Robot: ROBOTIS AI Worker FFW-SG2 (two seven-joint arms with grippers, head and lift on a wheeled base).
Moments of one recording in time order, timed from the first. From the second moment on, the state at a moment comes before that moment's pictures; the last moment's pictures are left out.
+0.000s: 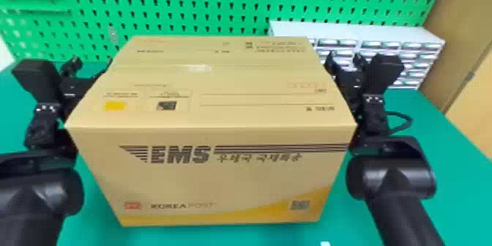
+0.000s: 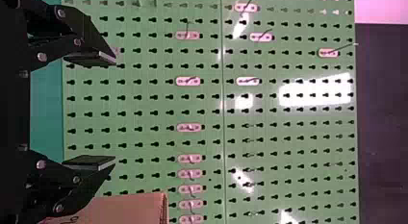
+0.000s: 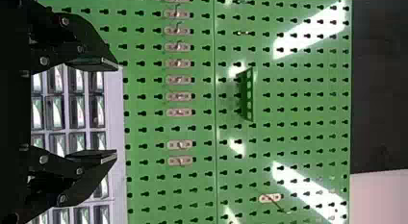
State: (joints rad) left arm -0.27 0.10 0.15 -1.41 0.07 -0.11 -0.21; right arm -0.37 -0.06 0.04 -1.33 -0.10 -0.14 -0.07
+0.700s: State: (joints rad) left arm -0.27 0.10 0.17 -1.42 0.07 -0.12 -0.20; right arm -0.38 -0.06 0.05 -1.34 -0.09 -0.13 -0.07
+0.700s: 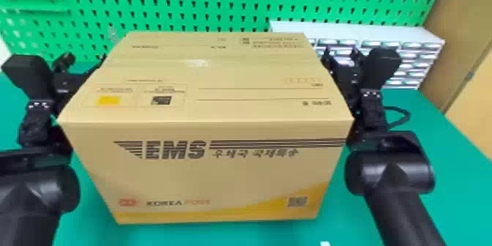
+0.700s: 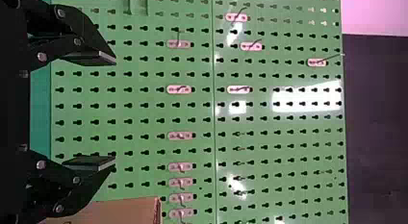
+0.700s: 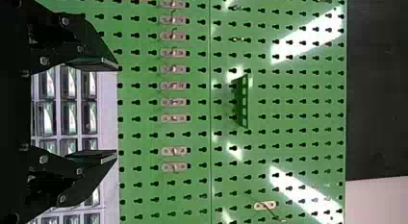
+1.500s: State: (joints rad) left arm -0.27 0.10 0.18 -1.42 0.07 -0.11 -0.20; right arm -0.38 -0.06 0.05 -1.34 -0.09 -0.12 -0.07
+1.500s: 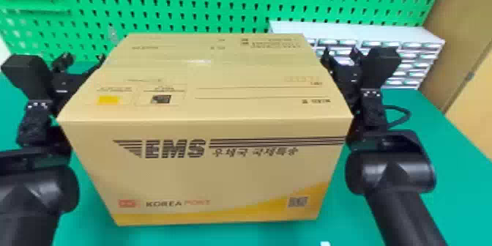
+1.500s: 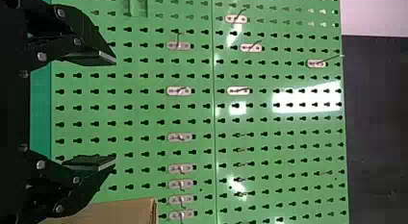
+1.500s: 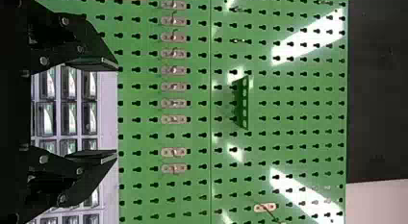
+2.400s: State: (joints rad) left arm -0.26 0.10 0.19 -1.41 0.05 -0.10 -0.19; right arm -0.36 -0.07 0.05 -1.34 -0.09 -0.10 -0.07
